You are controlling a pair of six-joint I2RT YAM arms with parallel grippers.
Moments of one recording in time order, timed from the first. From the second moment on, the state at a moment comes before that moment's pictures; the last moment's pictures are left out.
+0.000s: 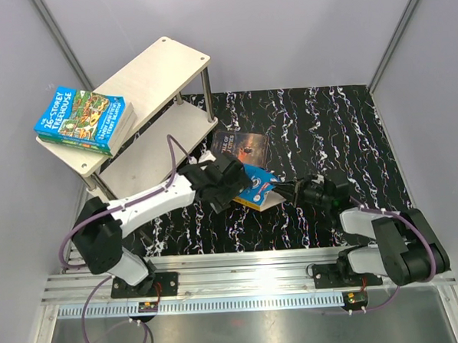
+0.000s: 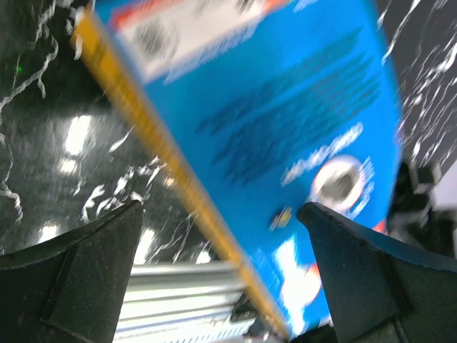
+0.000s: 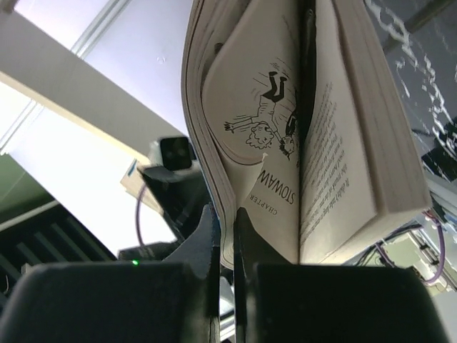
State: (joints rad) left arm -0.90 1.53 1.14 -0.65 -0.18 -1.44; right arm 0.23 1.30 0.24 0.74 -0.75 2.01
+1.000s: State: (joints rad) left arm -0.90 1.59 1.39 -0.71 -0.40 -1.22; right arm 0.23 0.87 0.23 0.30 -0.84 2.05
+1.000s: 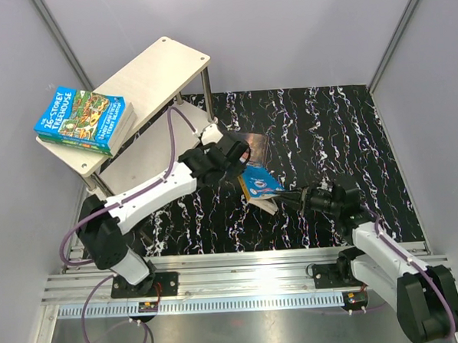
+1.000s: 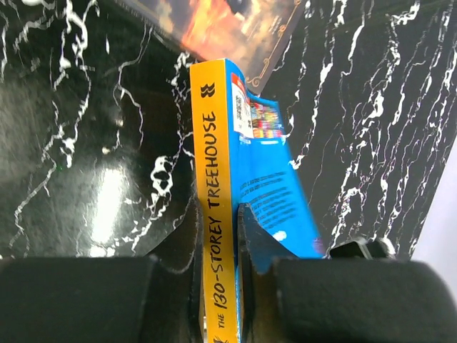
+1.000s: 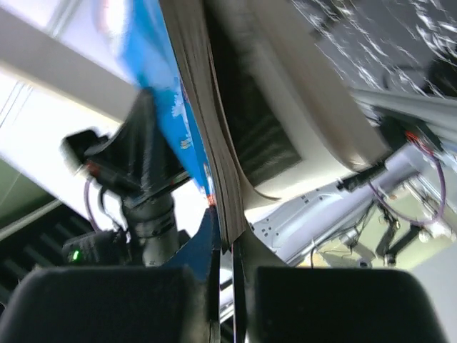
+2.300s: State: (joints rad) left arm -0.82 1.22 1.25 -0.47 -0.21 -1.19; right arm 0.22 1.19 0.66 0.27 -0.98 1.70
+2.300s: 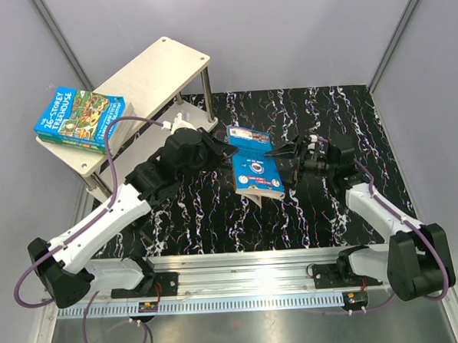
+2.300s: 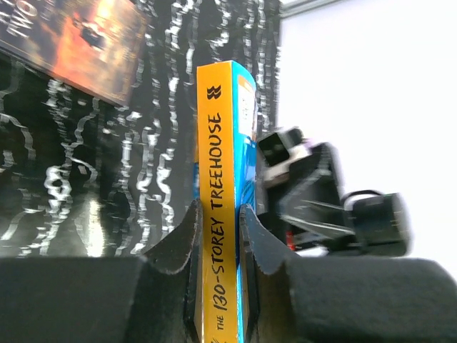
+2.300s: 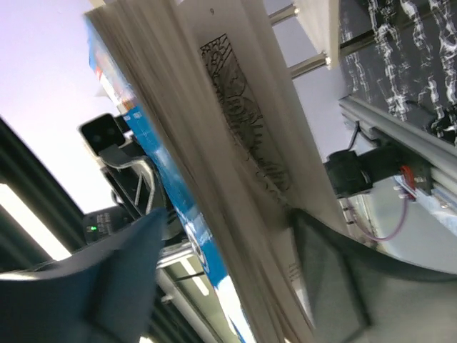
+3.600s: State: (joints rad) left arm -0.81 1.22 1.36 -0.51 -0.21 -1.24; right arm 0.25 1.18 0.67 0.65 -0.99 1.95
